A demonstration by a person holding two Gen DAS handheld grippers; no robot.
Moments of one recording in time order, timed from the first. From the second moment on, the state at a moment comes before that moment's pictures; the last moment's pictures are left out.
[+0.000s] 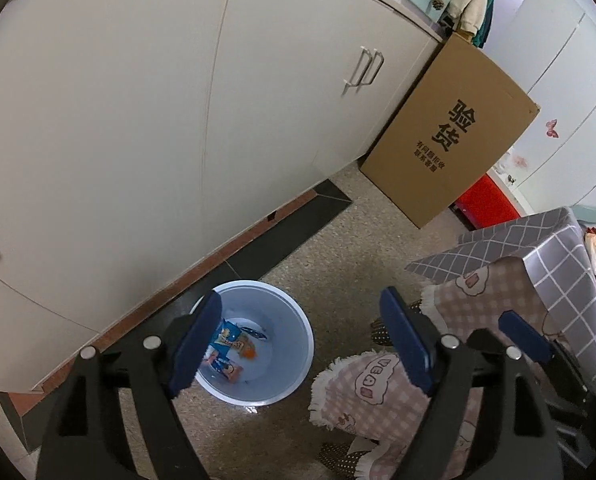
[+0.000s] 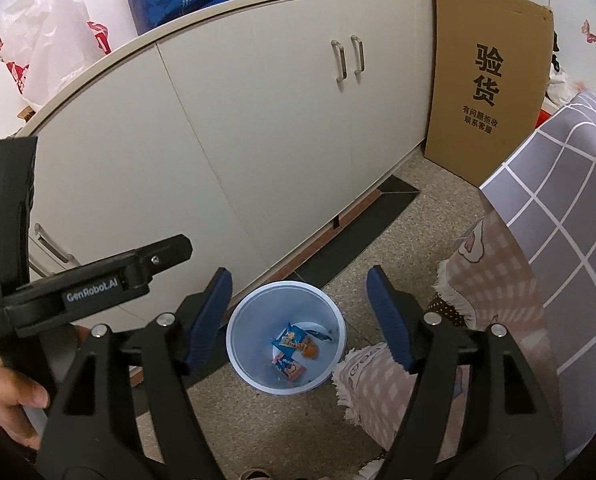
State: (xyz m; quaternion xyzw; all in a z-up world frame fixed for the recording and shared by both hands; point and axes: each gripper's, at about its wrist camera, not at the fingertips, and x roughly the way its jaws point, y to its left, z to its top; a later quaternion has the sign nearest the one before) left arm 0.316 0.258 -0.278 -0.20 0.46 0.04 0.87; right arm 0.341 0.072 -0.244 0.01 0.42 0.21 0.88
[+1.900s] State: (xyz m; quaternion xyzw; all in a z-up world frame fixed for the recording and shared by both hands) left arm 0.331 -0.310 -0.166 0.17 0.39 -0.29 0.86; right arm 0.233 -0.413 -0.164 0.06 0.42 -0.02 0.91
